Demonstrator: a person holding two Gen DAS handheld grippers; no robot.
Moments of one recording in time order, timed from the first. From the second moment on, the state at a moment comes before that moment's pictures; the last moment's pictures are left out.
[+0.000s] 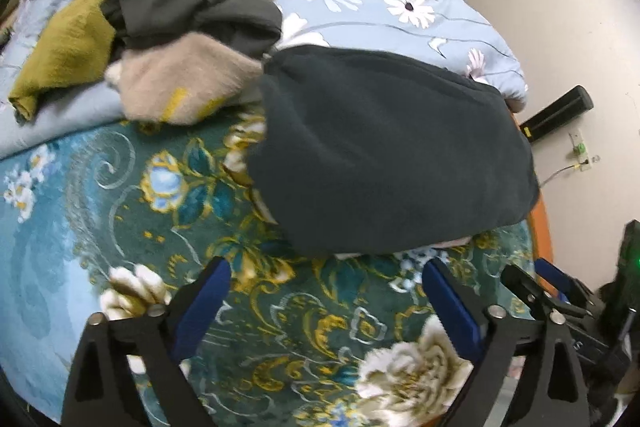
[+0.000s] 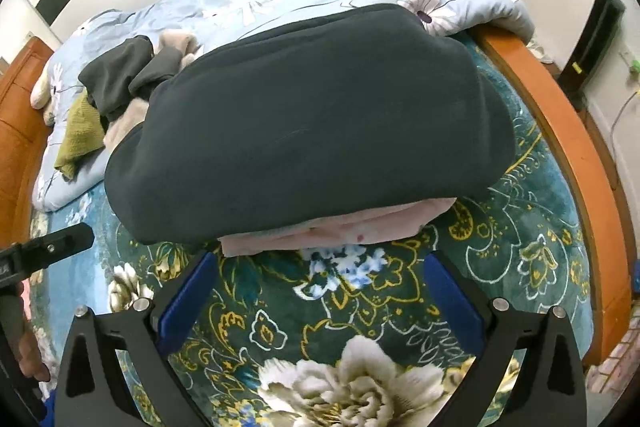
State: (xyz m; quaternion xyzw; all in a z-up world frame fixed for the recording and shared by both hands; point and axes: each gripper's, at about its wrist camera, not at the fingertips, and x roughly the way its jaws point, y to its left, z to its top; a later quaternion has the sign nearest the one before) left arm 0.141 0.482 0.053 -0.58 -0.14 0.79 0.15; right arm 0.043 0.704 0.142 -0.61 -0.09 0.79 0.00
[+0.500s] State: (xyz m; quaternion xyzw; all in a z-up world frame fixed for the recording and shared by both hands) left arm 0.144 0.456 0.030 -0.54 -0.07 0.81 0.22; right arm 0.087 0.646 0.116 -0.60 -0.15 0.79 0.04
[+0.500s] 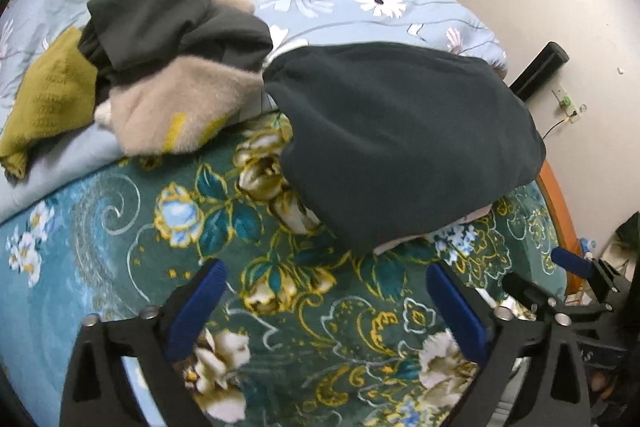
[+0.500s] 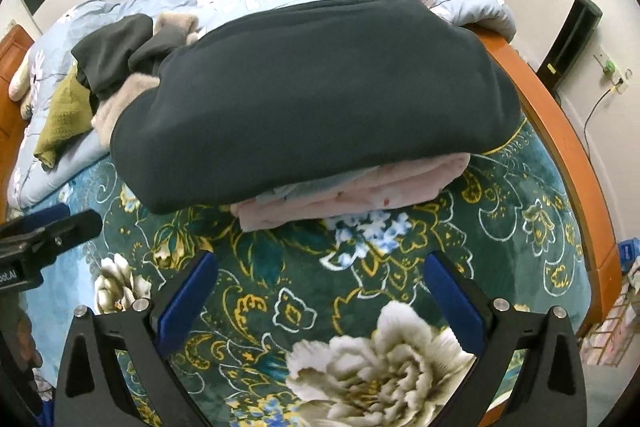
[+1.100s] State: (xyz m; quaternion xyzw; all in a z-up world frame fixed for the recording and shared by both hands) left arm 0.123 0.441 0.003 -0.50 -0.03 0.84 0.22; right arm 0.088 0.624 0.093 -0.60 -0.20 0.77 0.08
